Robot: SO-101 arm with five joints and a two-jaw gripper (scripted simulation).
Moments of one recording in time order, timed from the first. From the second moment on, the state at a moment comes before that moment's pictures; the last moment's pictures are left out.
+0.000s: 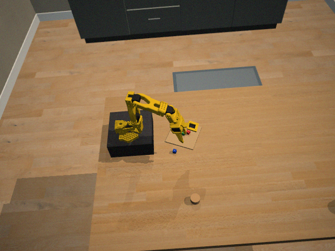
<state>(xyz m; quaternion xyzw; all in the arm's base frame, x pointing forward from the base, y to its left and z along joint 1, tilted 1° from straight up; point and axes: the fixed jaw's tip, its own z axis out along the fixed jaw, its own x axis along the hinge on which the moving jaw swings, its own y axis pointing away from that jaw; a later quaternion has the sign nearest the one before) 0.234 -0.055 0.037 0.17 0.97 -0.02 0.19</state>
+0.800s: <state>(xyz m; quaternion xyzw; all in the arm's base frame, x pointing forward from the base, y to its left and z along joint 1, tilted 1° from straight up) 0.186 -0.045 -0.038 0.17 0.98 0.00 -0.01</state>
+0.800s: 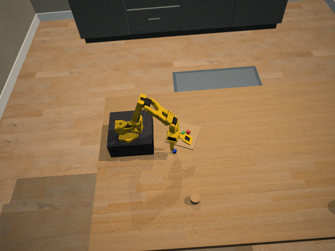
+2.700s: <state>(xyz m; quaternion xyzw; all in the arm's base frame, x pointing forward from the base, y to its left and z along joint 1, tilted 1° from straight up) 0.185 -0.046 -0.082 0.17 0.98 0.00 -0.01</state>
